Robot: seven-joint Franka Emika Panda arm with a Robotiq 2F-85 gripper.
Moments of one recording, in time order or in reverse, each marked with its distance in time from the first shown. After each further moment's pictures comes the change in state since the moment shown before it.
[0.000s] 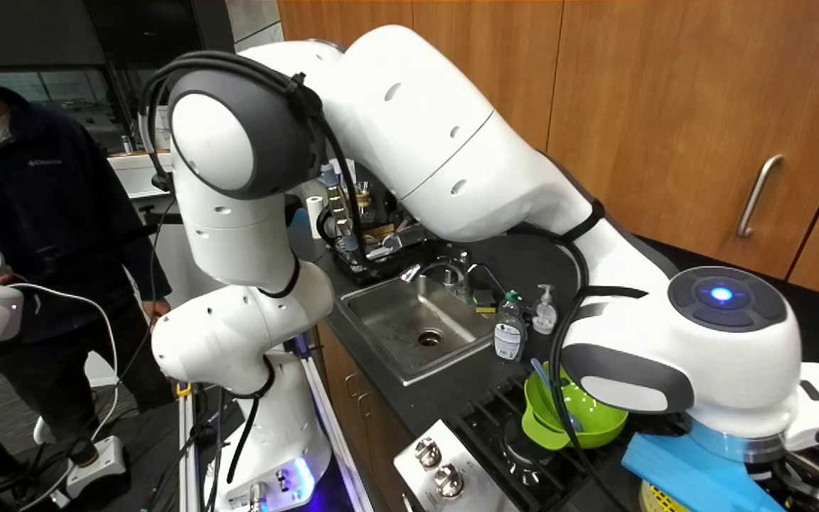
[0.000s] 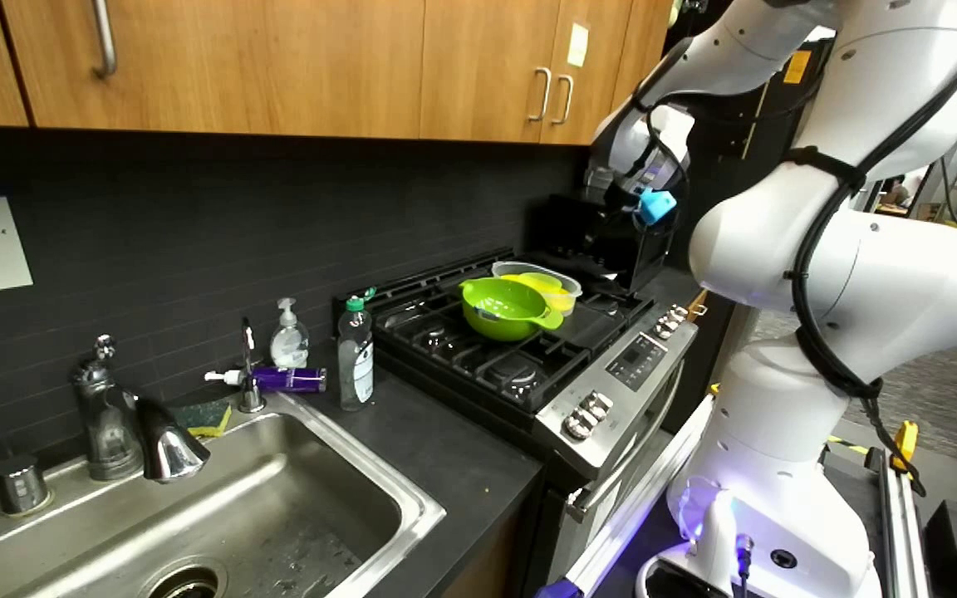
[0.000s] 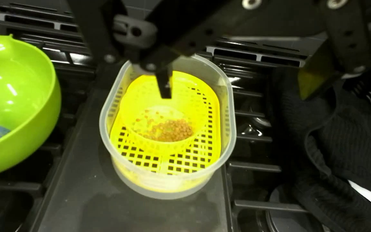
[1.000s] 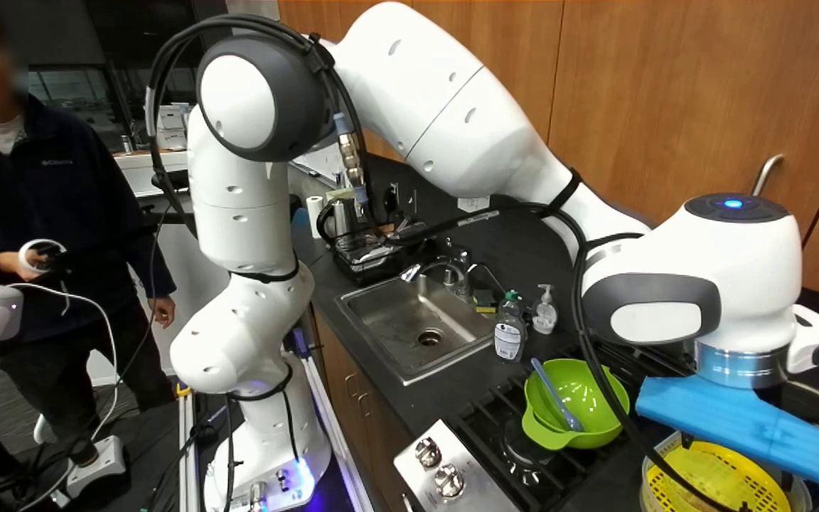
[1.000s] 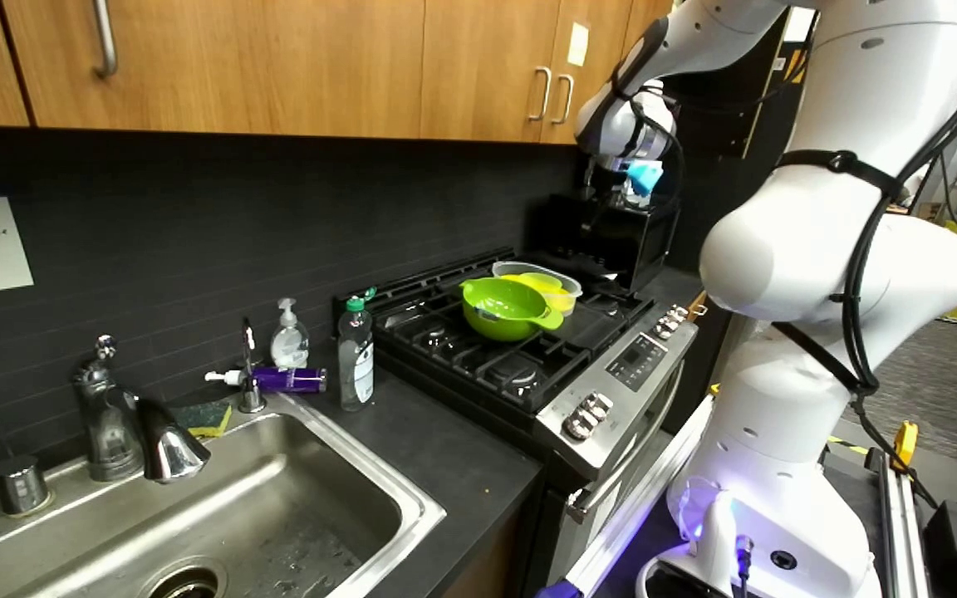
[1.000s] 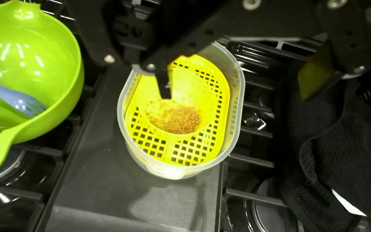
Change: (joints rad) arm 0.612 -0.084 -0.566 0.059 -0.226 -0.178 0.161
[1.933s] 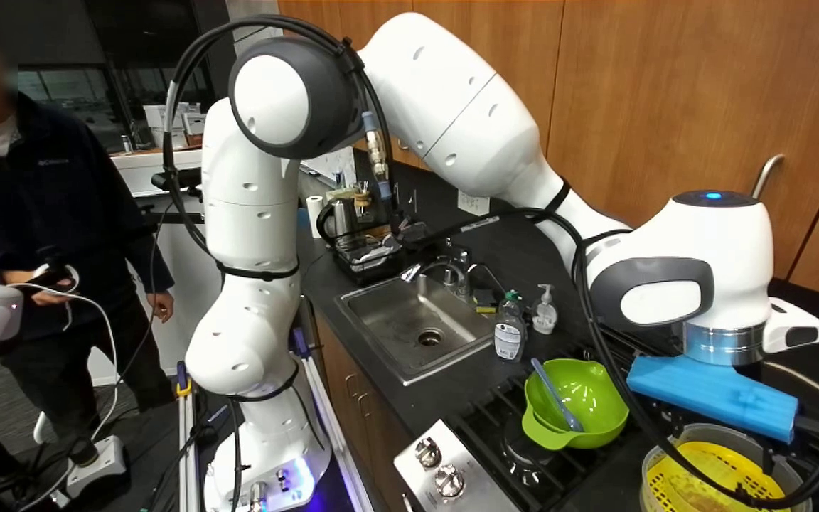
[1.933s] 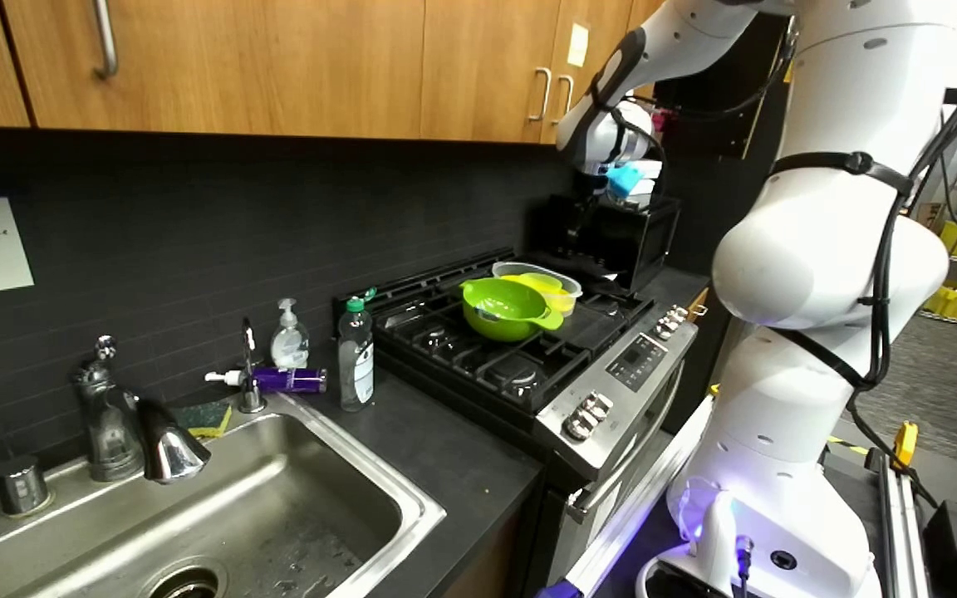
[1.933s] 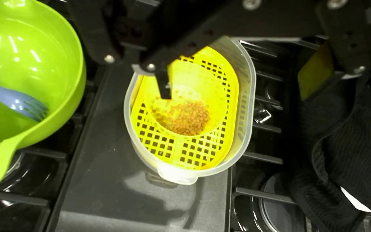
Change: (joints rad) arm 0.257 0.044 -0.199 0.029 -0.122 -0.028 0.189
